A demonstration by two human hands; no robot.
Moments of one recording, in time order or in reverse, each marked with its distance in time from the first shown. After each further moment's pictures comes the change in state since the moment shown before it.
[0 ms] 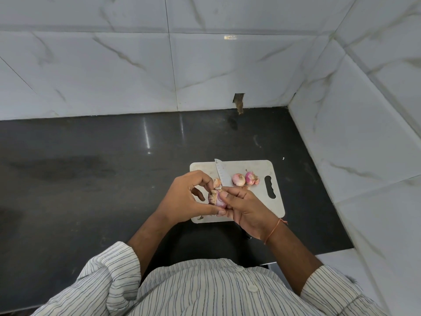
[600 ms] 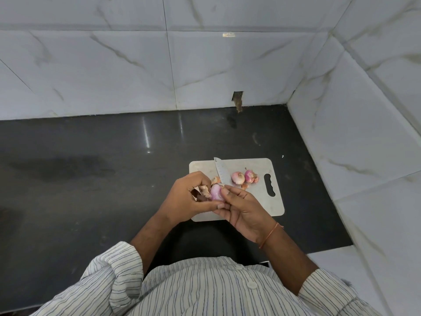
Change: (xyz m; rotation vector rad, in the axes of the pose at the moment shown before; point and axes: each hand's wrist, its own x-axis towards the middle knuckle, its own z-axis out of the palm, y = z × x) left_hand -0.003 -0.009 0.006 0.013 0.027 0.047; right_hand -0.002 0.012 0.003 0.187 0.011 -0.005
